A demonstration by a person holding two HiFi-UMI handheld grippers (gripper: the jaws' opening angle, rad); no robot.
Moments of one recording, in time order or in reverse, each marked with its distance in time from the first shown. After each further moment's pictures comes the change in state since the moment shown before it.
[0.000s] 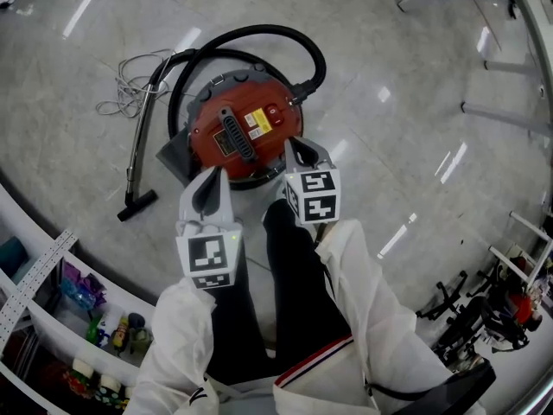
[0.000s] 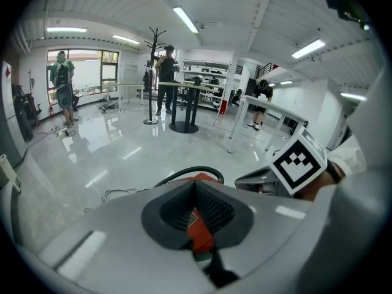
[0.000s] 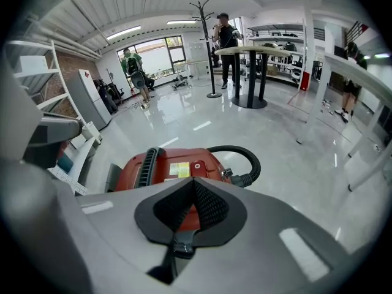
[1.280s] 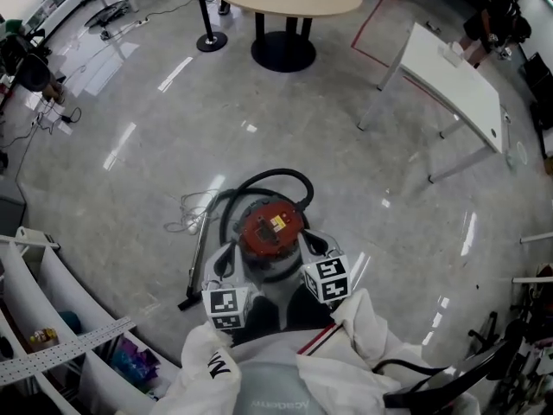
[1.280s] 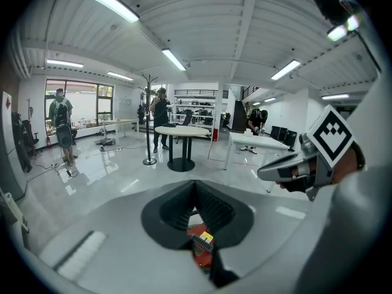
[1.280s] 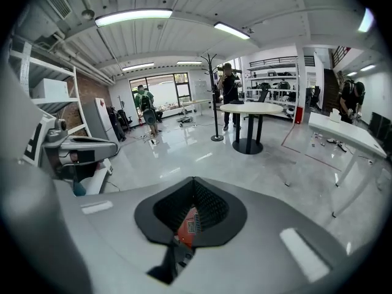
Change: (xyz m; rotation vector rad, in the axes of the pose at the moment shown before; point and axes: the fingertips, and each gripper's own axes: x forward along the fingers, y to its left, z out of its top) left arm -0.178 0.015 0.179 0.112 -0.261 -0.027; right arm -0.258 0.085 0.162 -0.030 -0.296 -0.008
